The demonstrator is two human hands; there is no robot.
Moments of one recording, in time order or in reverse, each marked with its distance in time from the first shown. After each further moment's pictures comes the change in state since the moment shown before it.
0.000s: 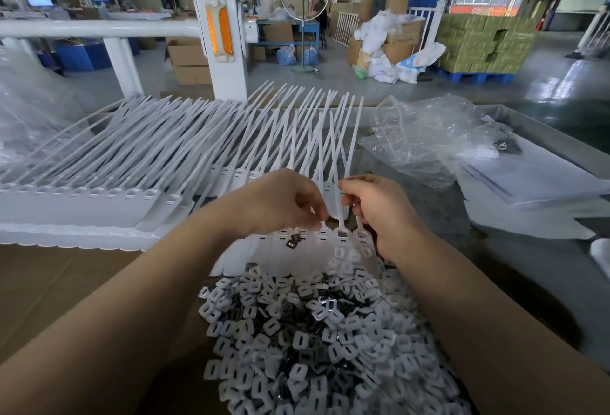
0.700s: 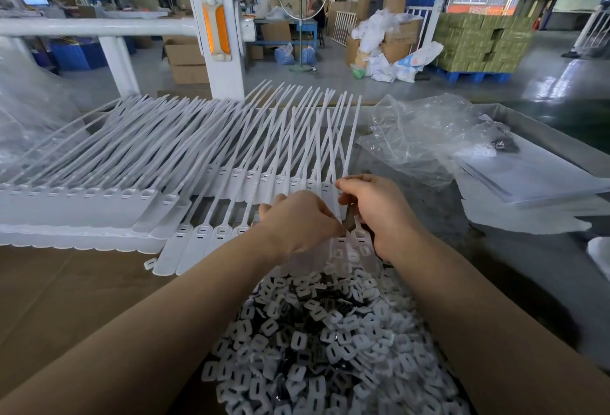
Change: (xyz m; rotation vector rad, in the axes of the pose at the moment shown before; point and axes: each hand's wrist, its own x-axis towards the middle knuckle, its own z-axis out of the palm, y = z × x) left_hand 0.015 0.015 0.051 -0.110 0.175 -0.325; right_hand -0.002 0.000 0.001 -0.032 0.022 0.003
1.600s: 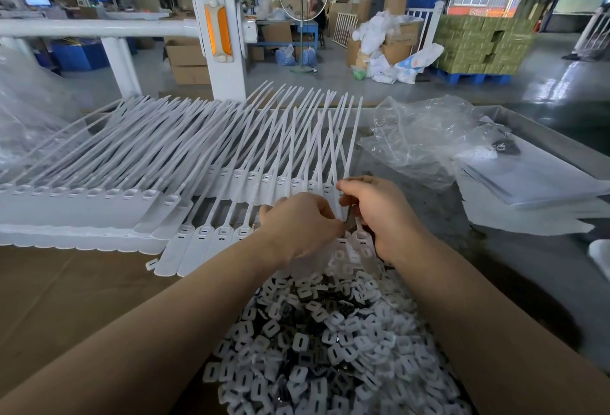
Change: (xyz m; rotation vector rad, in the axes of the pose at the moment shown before) left_hand -0.003 0.000 0.000 0.069 0.093 0.033; right_hand 0.002 0.000 0.000 0.030 -0.010 0.012
